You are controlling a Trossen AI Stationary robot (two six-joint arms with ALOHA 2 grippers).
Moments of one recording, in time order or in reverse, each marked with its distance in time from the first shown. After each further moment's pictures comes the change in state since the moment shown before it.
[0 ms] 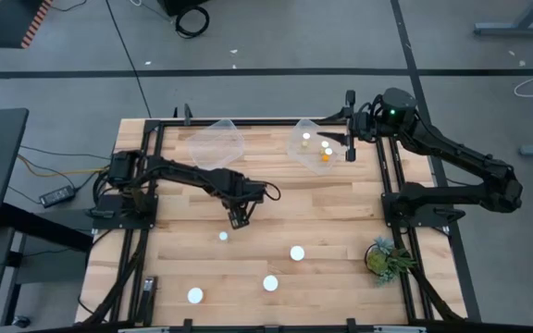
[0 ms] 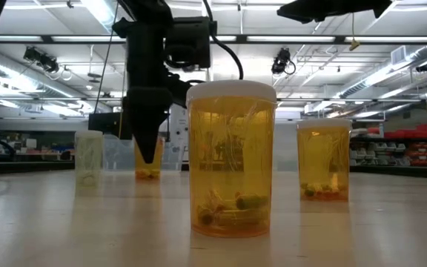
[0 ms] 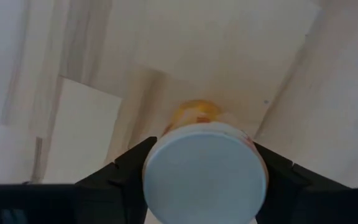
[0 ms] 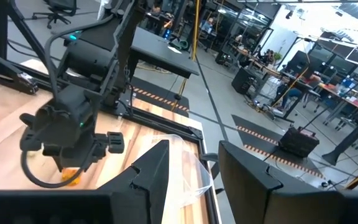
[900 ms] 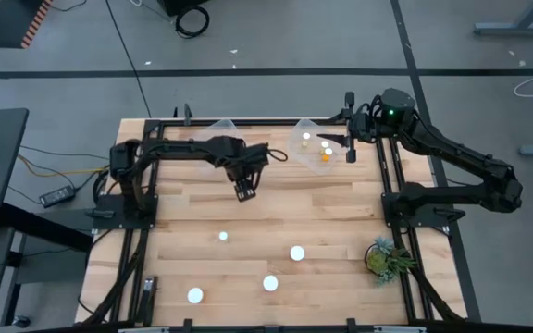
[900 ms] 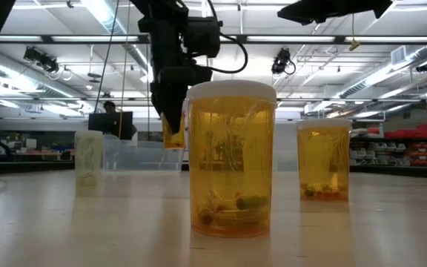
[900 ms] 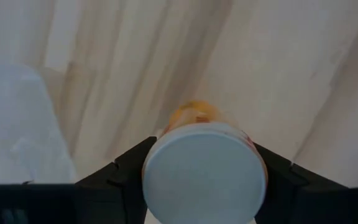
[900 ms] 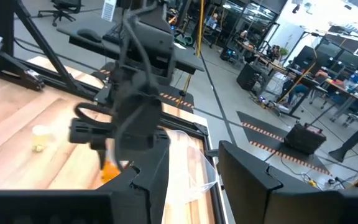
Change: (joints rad) left arm 0.208 -0.002 0.205 -0.124 0.049 0.201; right arm 0.000 0.000 -0.001 -0.027 -0.013 -0.003
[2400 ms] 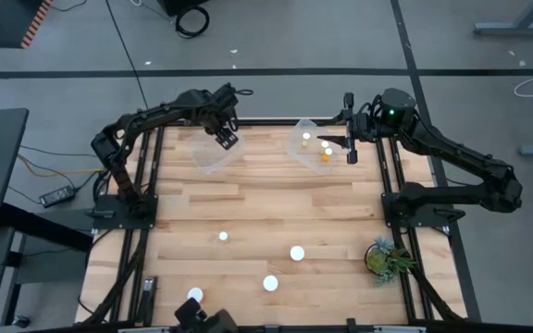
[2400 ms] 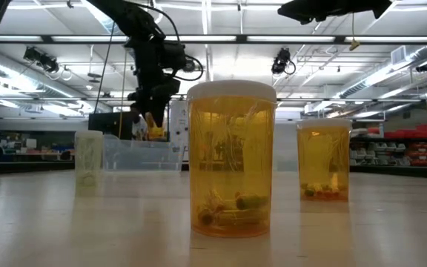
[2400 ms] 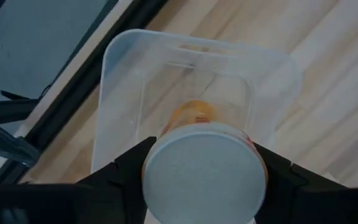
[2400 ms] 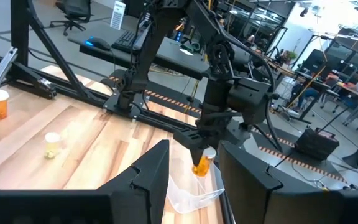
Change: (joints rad) left arm 0.466 -0.084 -0.001 0.022 -0.067 0.091; right arm 0.000 0.000 0.000 0.010 -0.039 0.027
